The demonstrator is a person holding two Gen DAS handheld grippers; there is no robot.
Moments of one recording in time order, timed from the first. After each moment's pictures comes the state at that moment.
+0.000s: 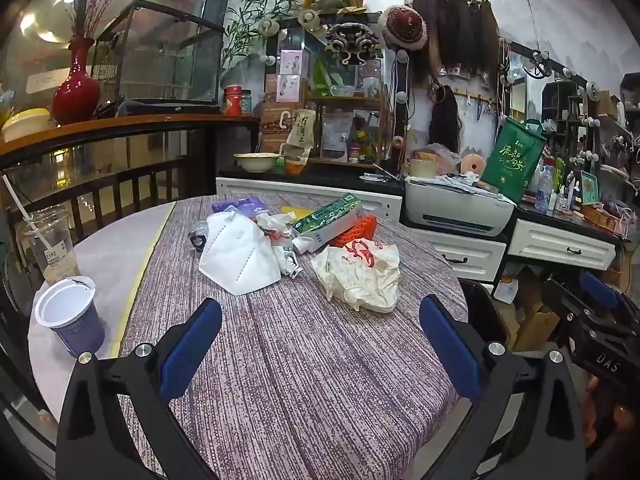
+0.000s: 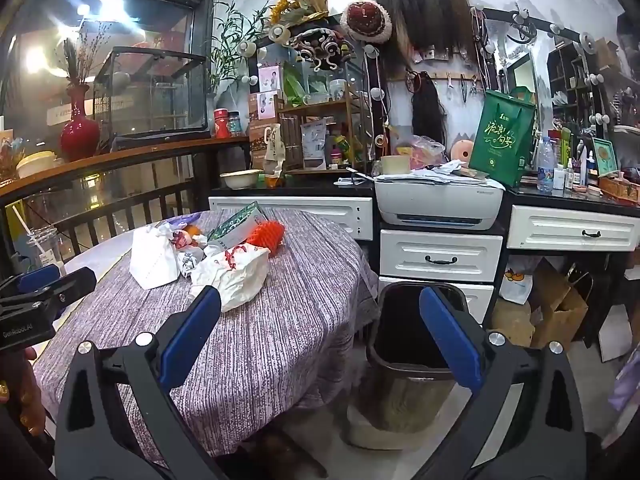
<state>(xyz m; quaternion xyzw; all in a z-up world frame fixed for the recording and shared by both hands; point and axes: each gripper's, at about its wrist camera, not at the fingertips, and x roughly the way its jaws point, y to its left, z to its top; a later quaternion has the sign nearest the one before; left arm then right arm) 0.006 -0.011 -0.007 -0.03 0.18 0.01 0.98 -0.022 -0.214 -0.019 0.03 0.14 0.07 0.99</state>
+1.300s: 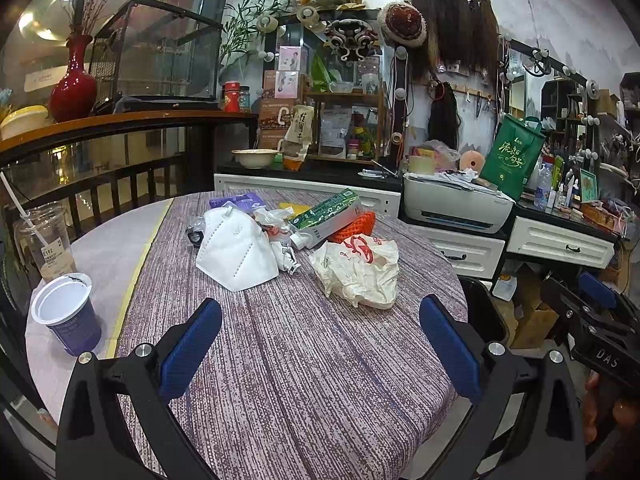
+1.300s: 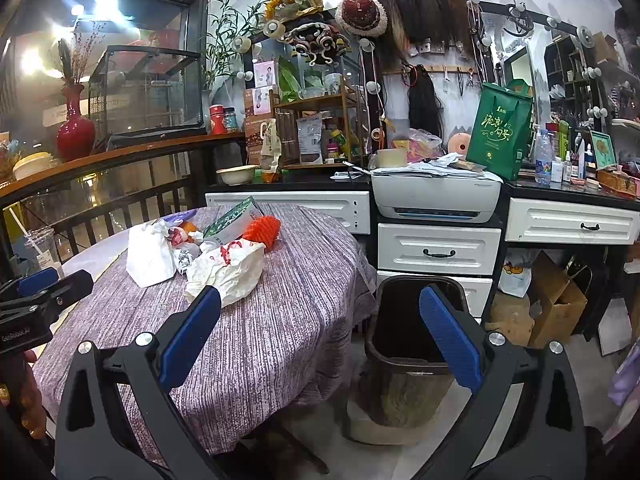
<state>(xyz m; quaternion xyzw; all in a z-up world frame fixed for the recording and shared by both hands) 0.006 -0.010 -0.011 -0.03 0.19 0.00 0.98 -0.022 -0.214 -0.017 0.04 0.15 0.07 0.99</state>
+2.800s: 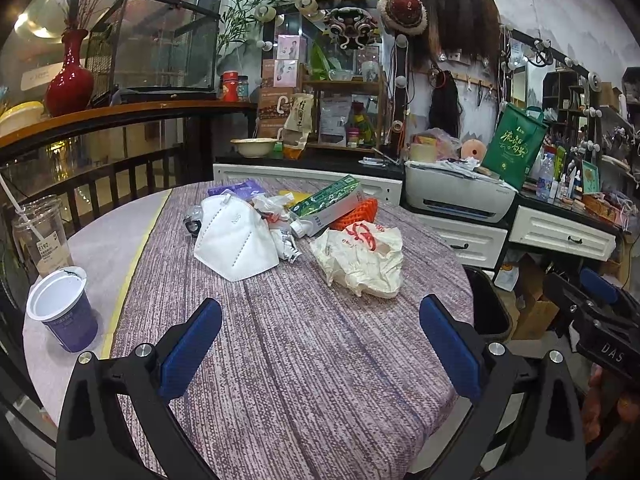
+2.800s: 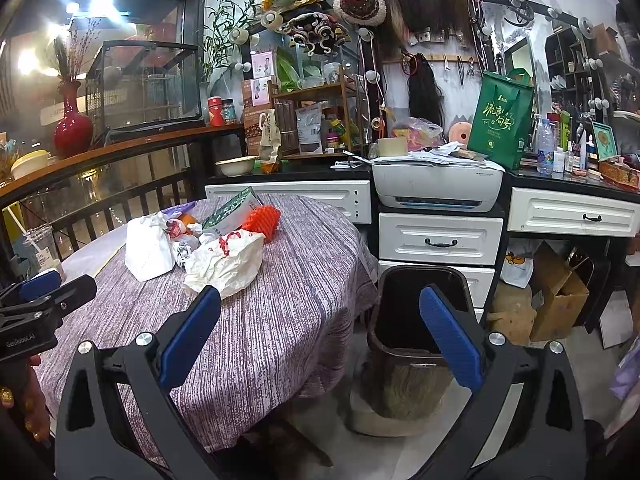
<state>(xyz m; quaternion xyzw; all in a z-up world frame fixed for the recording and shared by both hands) 0.014 -0.008 -0.024 -0.02 0.21 0.00 0.98 -0.016 -0.209 -0.024 0.04 0.17 0.07 0.98</state>
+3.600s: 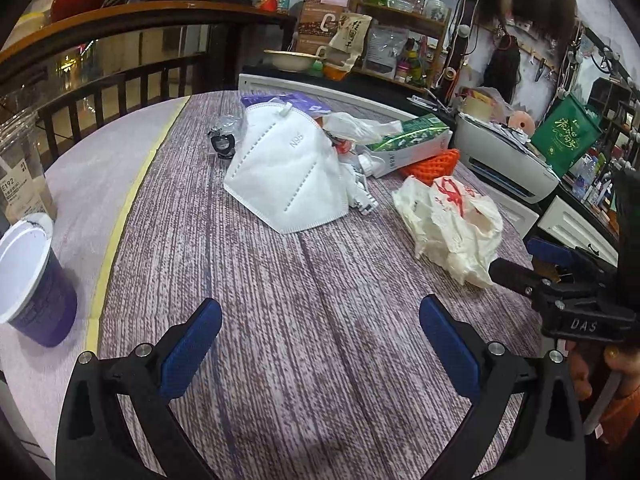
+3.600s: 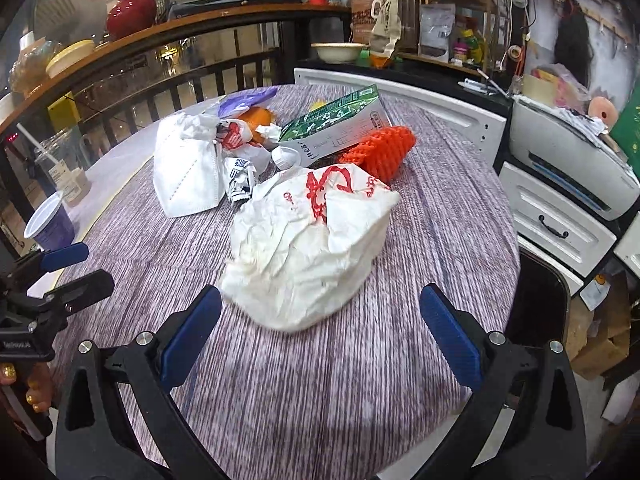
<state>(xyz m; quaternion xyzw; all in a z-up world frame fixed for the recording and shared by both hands) 0.085 0.074 -0.048 -0.10 0.35 0.02 0.93 0.143 -0.101 -0.037 -0.07 0.37 0.24 0.90</state>
